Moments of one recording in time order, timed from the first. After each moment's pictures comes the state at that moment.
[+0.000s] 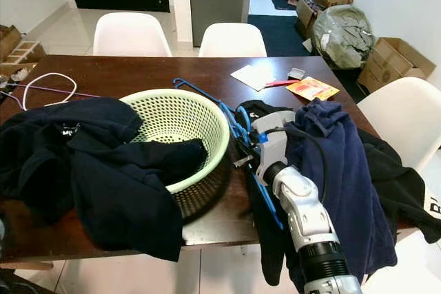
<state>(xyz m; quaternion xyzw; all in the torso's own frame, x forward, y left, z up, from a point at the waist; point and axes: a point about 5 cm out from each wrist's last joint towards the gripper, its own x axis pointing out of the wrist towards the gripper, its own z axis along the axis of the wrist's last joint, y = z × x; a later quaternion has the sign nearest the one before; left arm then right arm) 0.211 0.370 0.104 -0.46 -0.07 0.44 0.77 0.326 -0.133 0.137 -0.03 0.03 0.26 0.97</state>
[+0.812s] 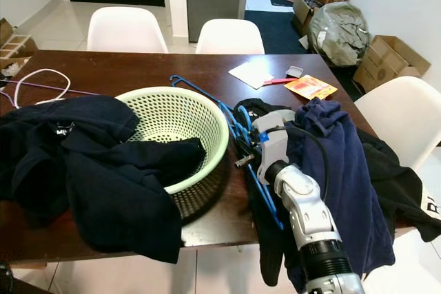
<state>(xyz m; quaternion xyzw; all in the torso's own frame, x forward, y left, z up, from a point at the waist) 0.248 0.406 0.115 -0.52 -0.14 0.33 0.77 0.327 -0.138 0.141 -0.04 0.03 0.26 0.96</state>
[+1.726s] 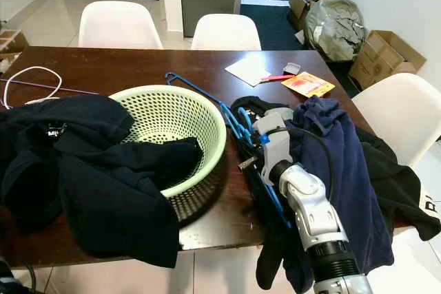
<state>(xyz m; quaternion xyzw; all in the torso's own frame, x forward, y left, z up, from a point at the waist) 0.234 0.385 0.102 -0.52 -0.19 0.38 0.74 0.324 -0.142 0.142 -0.07 0.03 0.27 0.96</state>
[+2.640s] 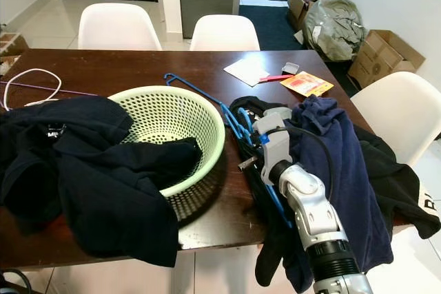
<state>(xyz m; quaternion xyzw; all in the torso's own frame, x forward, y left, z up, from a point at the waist) 0.209 0.396 0.090 -0.53 -0.21 0.47 0.67 0.325 -0.142 0.140 -0.07 0.04 0.27 0.96</state>
